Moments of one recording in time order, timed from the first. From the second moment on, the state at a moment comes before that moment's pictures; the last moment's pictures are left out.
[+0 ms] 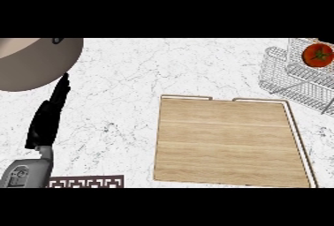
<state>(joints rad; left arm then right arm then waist) -0.16 0.25 0.04 -1.47 -0.18 0.09 0.08 -1.00 -0.61 -0.45 -0.58 0.86 -0.26 0.27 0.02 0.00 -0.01</state>
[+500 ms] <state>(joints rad) -0.13 0.26 0.08 -1.46 -0.18 0.08 0.05 -0.92 -0.72 -0.52 -0.80 0.75 -0.14 0.43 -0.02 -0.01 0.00</state>
